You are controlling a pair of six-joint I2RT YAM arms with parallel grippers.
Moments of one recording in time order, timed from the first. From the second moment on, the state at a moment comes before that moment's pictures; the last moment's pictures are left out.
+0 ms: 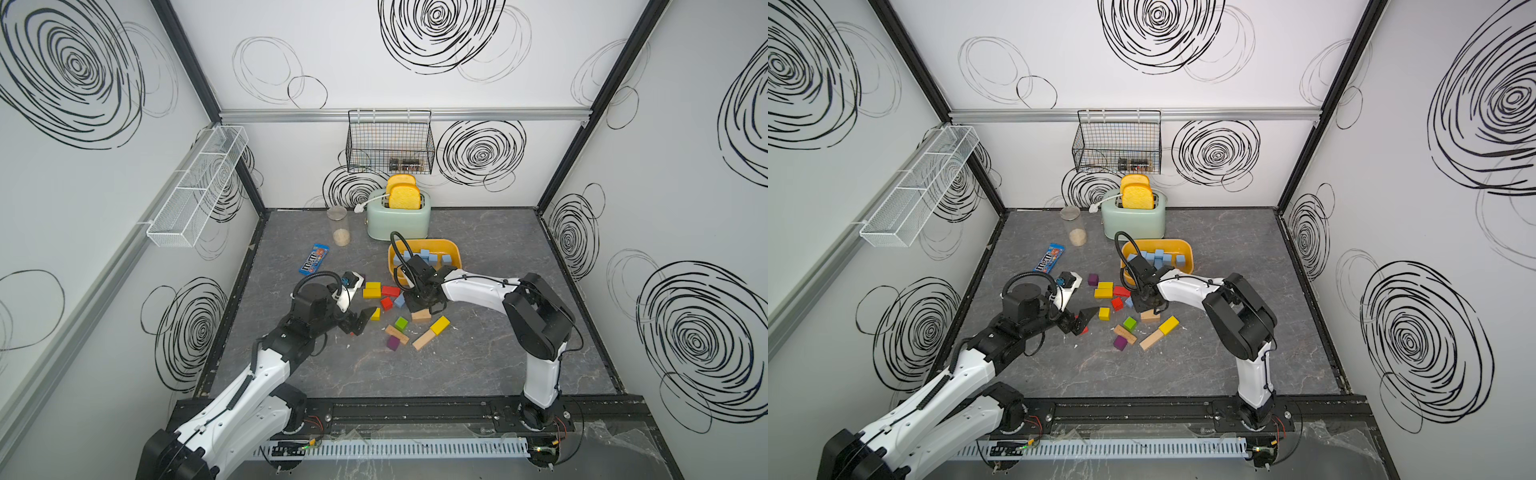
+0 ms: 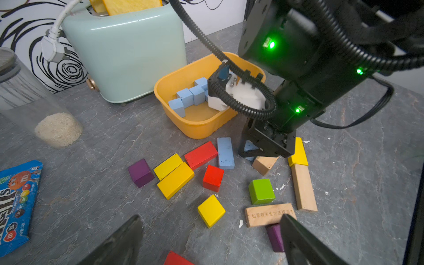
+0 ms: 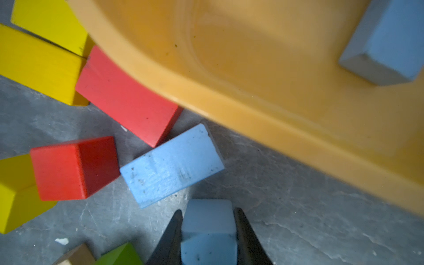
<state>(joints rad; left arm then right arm) -0.40 0.85 0.48 -0.13 0.29 0.10 0.78 1.92 1.25 -0.52 0.05 0.35</state>
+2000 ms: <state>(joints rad) -0.40 1.31 0.77 0.05 0.37 0.12 0.34 1.92 1.42 -0.31 -0.04 0.26</state>
